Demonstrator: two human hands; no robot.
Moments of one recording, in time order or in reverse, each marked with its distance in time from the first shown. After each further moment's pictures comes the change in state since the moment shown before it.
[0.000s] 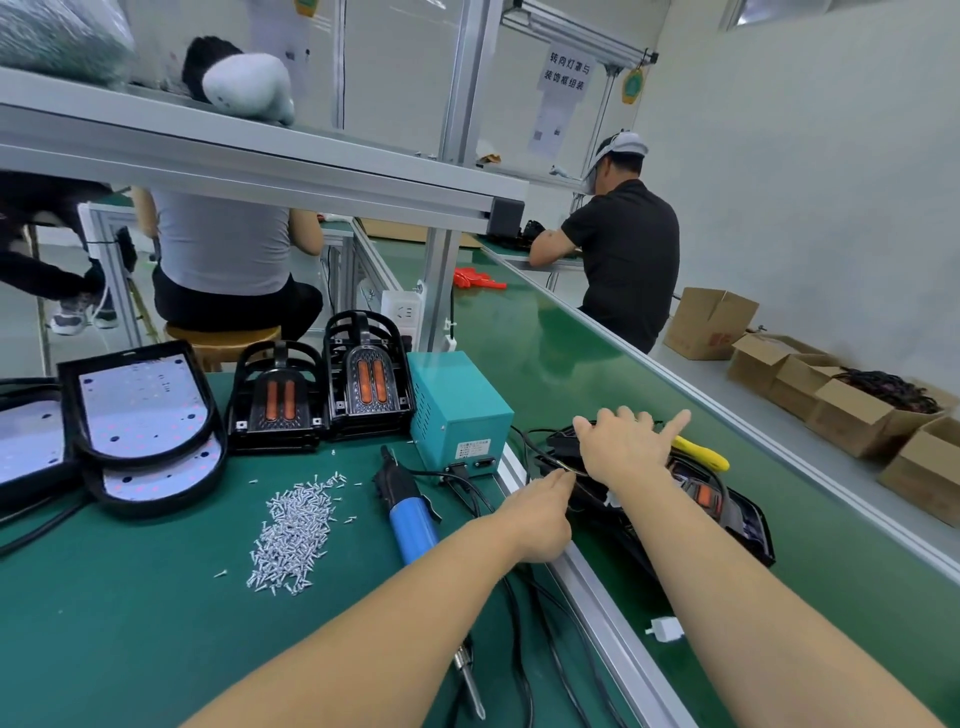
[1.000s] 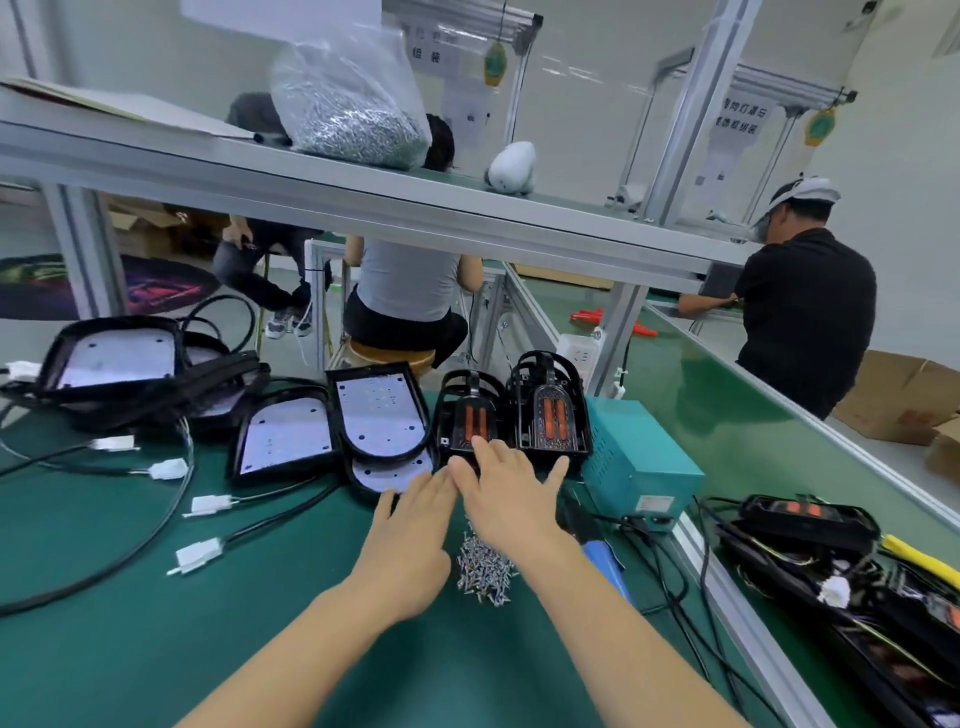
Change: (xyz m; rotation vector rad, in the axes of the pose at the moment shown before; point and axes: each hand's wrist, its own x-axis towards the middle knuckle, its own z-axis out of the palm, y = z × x) left_hand -0.206 -0.162 -0.081 0.233 0.523 -0.382; right_hand -0.140 -0.244 -0.030 0.467 -0.026 -0.684
